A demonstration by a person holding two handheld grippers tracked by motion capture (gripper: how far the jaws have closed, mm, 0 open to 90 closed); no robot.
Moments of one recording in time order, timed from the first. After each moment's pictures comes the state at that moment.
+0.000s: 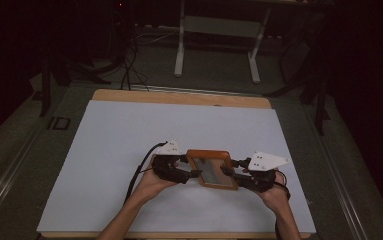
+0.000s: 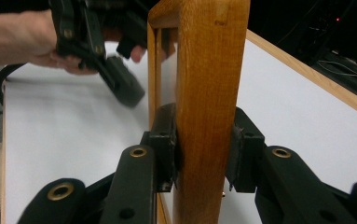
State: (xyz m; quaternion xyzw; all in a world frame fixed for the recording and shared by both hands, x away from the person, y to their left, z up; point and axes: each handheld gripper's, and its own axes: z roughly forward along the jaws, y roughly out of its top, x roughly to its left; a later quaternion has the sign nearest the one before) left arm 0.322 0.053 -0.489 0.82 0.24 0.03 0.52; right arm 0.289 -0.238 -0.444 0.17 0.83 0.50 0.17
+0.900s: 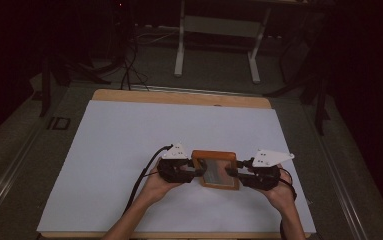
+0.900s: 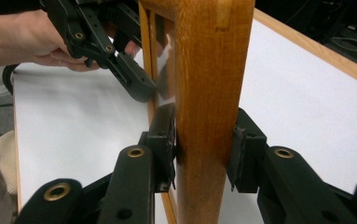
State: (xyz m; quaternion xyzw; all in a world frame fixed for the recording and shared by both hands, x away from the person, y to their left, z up) left arm 0.317 0.041 -0.490 0.82 0.23 0.04 0.53; right arm 0.295 -0.251 -0.443 0.19 0.85 0.48 0.13
